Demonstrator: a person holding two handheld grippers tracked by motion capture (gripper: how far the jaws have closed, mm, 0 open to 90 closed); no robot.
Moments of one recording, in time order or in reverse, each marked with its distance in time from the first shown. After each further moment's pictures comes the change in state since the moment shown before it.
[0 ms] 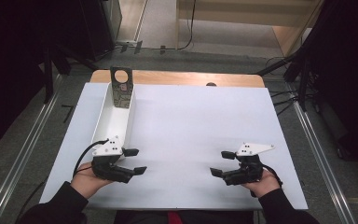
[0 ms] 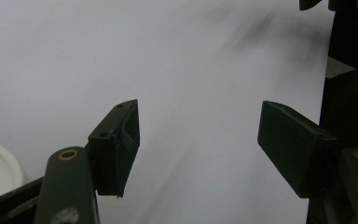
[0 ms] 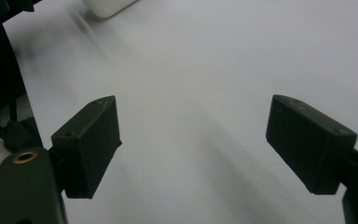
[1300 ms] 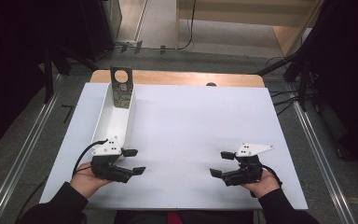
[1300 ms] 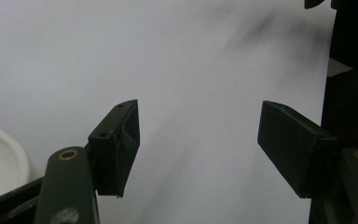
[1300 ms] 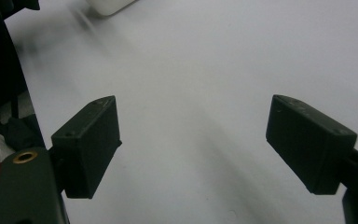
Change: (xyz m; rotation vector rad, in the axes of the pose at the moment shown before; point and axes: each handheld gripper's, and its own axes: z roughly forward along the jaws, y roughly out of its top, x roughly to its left) left arm 0.004 -0.003 -0.001 -0.005 -0.004 -0.012; right arm 0.001 0.000 0.001 0.005 0.004 -0.011
